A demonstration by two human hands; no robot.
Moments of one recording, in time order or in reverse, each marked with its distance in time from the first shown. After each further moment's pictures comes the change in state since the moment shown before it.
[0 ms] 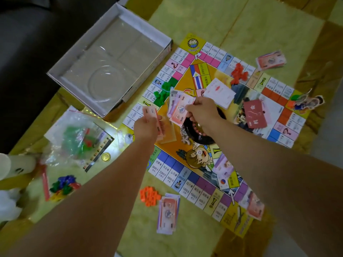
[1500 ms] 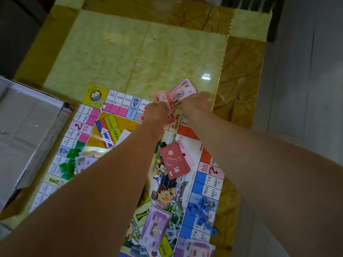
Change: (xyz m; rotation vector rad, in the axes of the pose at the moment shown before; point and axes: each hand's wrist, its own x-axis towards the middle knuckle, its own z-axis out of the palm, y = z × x) left_hand -0.001 0.098 0.333 0.183 -0.289 0.067; right_hand 0.163 0.001 -0.236 0.200 0.422 0.285
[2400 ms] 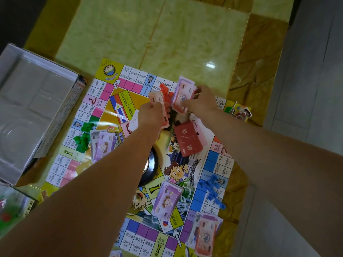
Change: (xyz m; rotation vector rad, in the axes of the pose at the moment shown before) left_hand -0.028 -0.044 -0.065 0.118 0.110 0.074; right_hand -0.034 0.043 0.009 -0.120 -0.259 -0.243
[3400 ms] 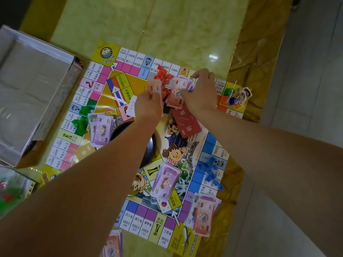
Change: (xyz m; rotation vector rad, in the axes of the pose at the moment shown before) left_hand -0.018 -0.020 -0.005 0.222 0.008 0.182; right_hand -0.029 0.022 0.007 -0.380 0.250 -0.305
